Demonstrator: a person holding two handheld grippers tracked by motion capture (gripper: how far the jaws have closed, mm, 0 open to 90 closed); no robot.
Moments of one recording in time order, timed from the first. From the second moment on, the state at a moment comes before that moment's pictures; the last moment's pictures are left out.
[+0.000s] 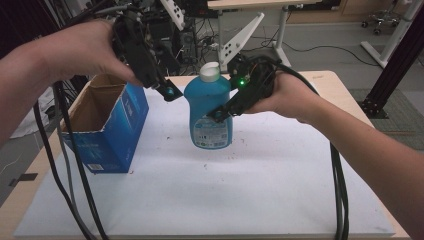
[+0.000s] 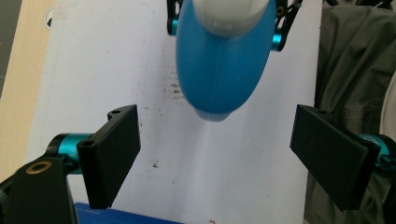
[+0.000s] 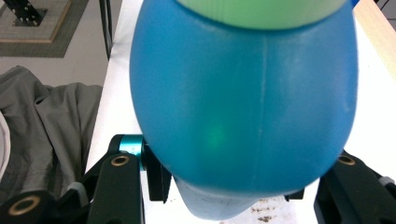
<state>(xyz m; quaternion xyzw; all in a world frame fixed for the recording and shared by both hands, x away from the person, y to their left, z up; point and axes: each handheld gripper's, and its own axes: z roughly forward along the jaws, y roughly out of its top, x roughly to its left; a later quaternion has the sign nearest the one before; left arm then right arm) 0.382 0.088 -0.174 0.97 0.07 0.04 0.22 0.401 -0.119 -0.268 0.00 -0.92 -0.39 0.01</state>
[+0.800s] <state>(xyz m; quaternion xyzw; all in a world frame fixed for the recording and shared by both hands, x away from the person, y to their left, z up) 0.394 0.047 -0.180 0.98 0.04 0.01 0.20 0.402 -0.107 -0.256 0.01 -0.92 -0.39 0.00</state>
